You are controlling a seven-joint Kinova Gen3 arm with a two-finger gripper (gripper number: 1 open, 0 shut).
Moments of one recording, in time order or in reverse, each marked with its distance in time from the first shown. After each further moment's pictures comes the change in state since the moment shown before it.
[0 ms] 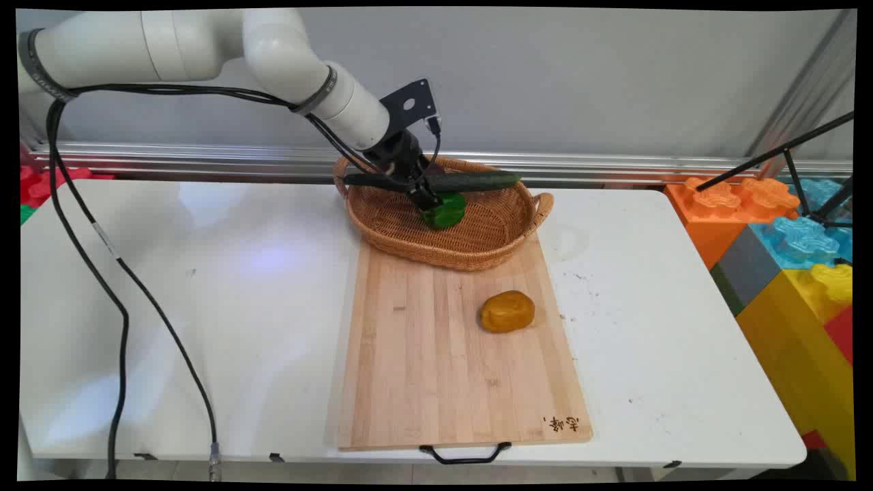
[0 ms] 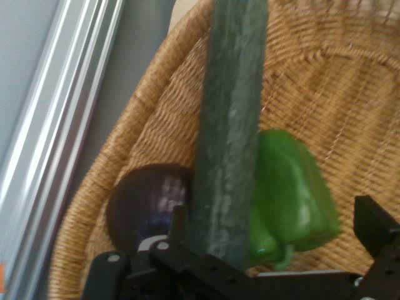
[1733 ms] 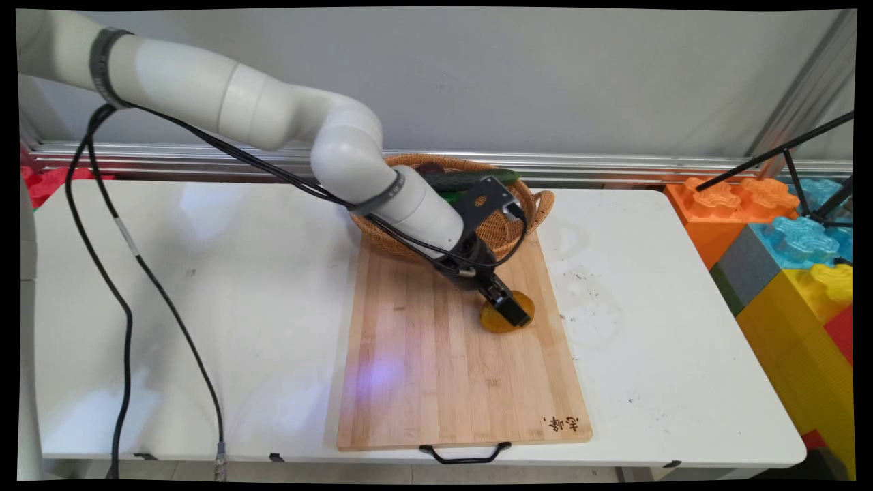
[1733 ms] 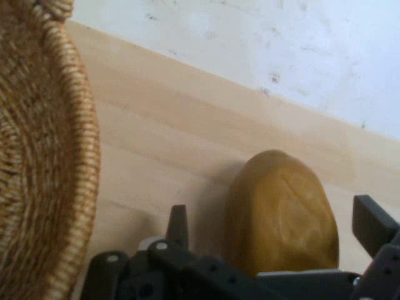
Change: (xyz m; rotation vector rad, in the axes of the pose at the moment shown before) arm 0.045 0.165 0.051 -0.345 0.024 -0.361
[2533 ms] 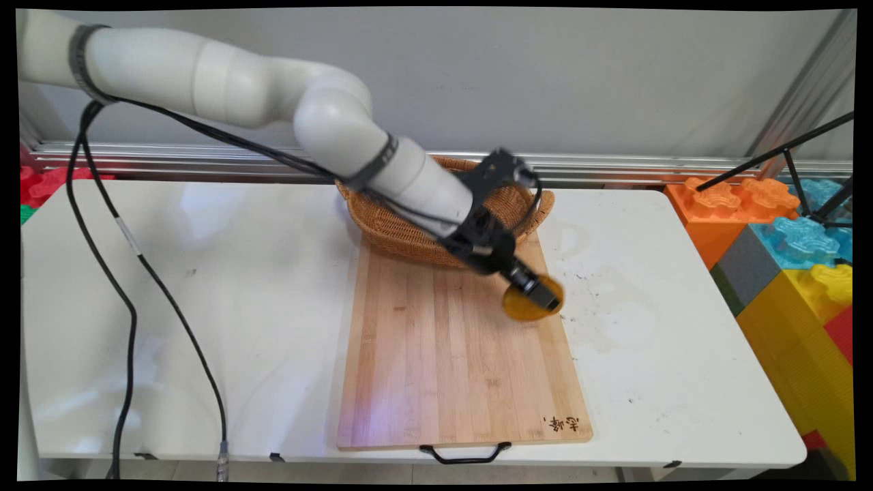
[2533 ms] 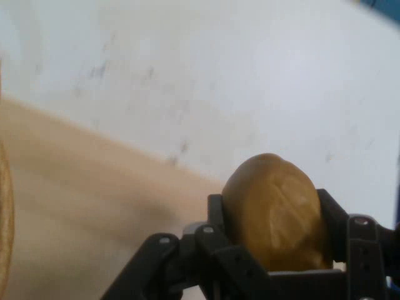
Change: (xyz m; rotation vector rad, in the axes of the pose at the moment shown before) arm 0.026 0.020 -0.041 -0.124 0.098 -0.056
